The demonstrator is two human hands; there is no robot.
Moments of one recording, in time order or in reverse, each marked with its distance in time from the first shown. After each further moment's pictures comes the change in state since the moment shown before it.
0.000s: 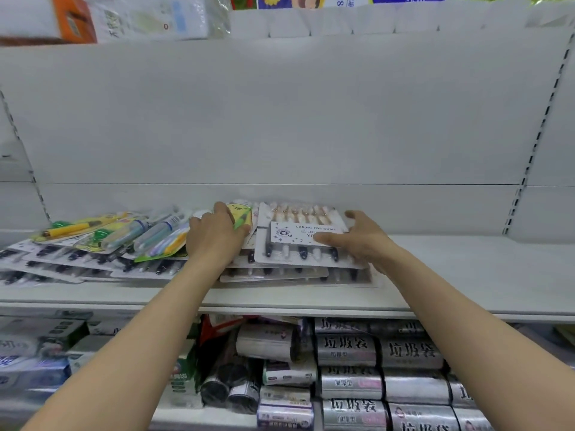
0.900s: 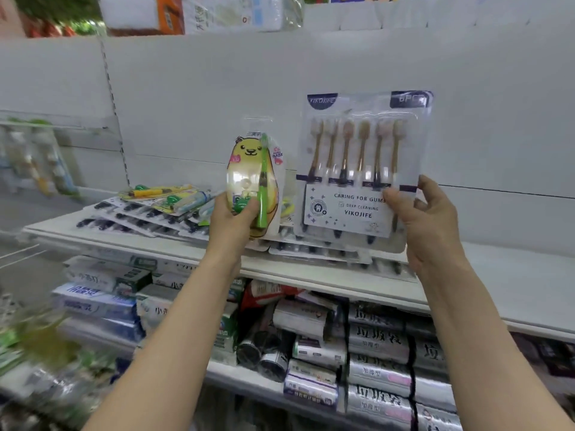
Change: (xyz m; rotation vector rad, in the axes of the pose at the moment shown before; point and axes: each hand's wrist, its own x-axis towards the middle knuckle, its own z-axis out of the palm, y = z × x) left_hand -0.062 -0.040 -0.027 -1.228 0.180 -0.182; right_hand -0.062 -0.029 0.008 0.857 0.157 -0.362
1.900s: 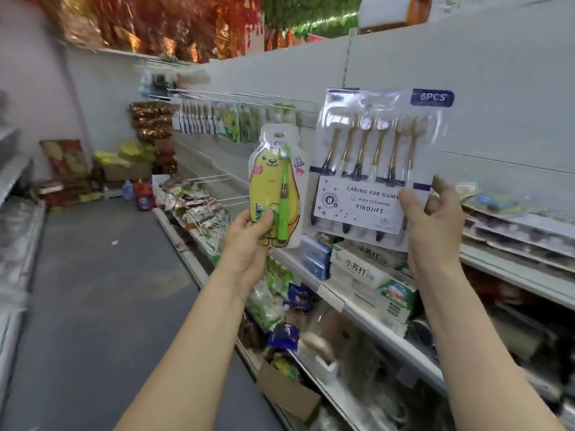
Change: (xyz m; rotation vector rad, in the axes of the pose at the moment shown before) left_hand -0.143 0.060 -0.283 -0.338 0.394 -0.034; right_hand -0.156 0.038 0.231 0.208 -0.372 0.094
